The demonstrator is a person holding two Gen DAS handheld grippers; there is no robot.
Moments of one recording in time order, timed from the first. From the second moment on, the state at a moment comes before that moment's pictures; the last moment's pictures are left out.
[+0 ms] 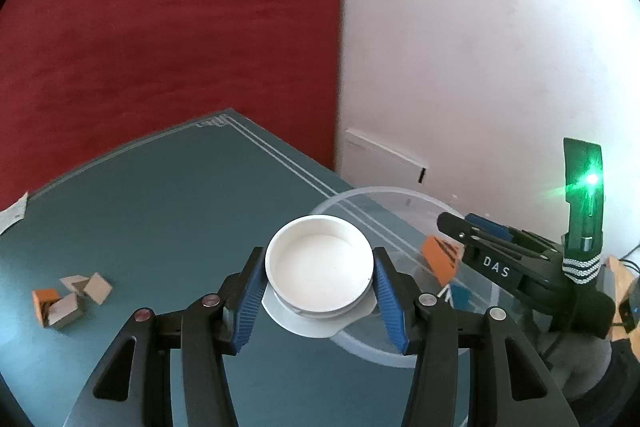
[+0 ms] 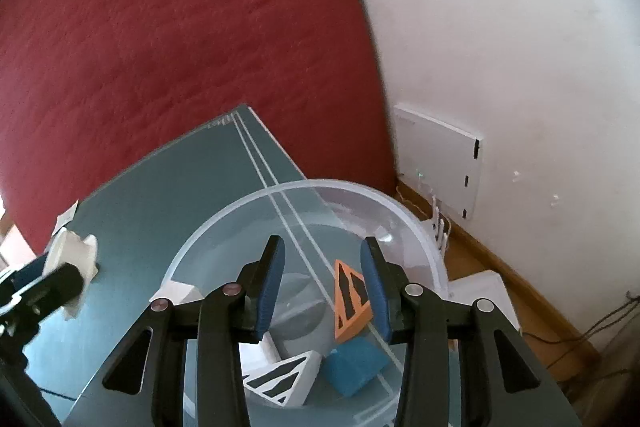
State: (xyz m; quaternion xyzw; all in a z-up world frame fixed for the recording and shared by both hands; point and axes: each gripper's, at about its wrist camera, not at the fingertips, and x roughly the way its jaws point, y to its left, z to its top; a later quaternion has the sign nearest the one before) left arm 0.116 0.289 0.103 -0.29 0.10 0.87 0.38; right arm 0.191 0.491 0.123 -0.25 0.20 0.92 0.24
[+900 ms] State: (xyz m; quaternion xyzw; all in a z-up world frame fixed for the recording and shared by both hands) left arm 0.102 0.273 0.085 -0.31 0.08 0.88 0.34; right arm 0.191 0.477 0.126 -0.24 0.18 0.93 0.23
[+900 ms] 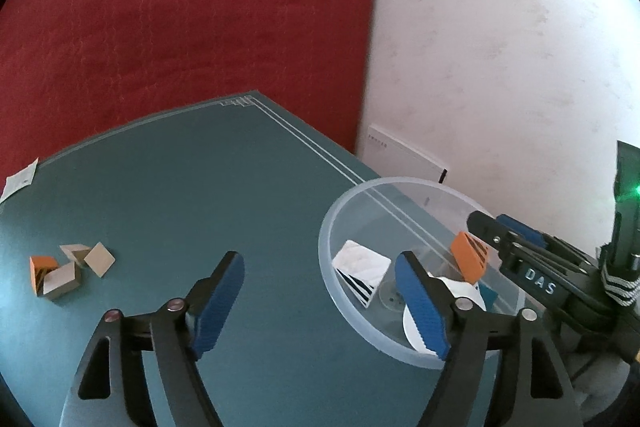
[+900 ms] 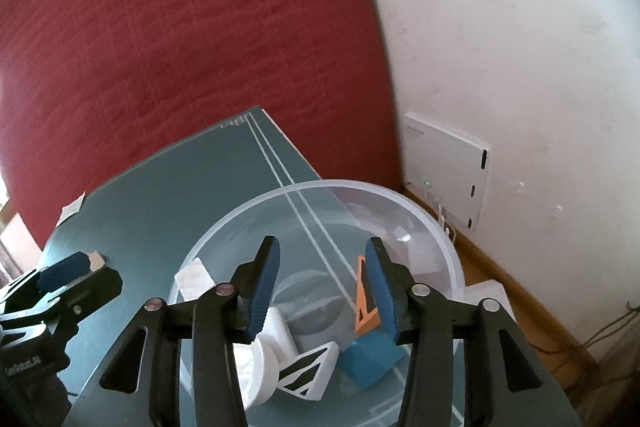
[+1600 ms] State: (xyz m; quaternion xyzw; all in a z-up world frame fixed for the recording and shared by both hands) left arm 0.172 0.299 0.064 -0.30 0.21 0.84 0.41; right arm 0.196 0.483 0.126 -0.24 0.19 0.92 0.24
